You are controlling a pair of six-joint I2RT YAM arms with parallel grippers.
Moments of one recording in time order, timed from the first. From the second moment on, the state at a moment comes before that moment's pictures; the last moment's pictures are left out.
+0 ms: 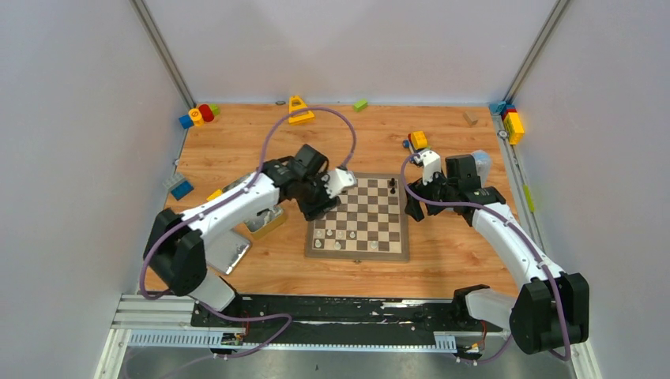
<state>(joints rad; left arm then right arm) -0.73 1.56 1.22 -0.76 0.20 0.46 0.21 1.17 0.83 -0.52 -0.36 -0.26</state>
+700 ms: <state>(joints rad) -0.07 1.63 1.12 -0.63 0.02 0.42 0.21 1.17 0.83 -0.52 -0.38 -0.26</state>
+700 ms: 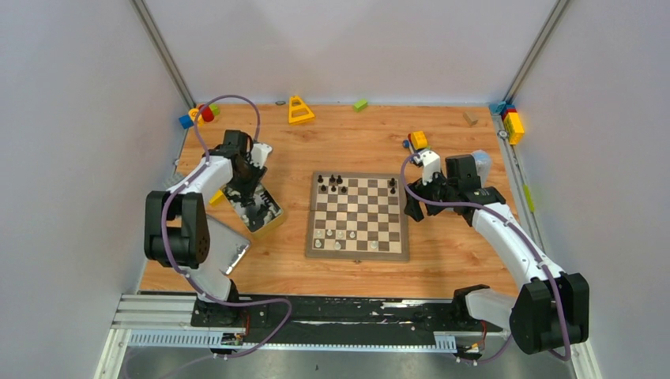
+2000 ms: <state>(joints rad) -0.06 1.81 1.15 -0.49 0.19 0.72 0.21 1.17 0.83 -0.52 -0.38 -0.26</state>
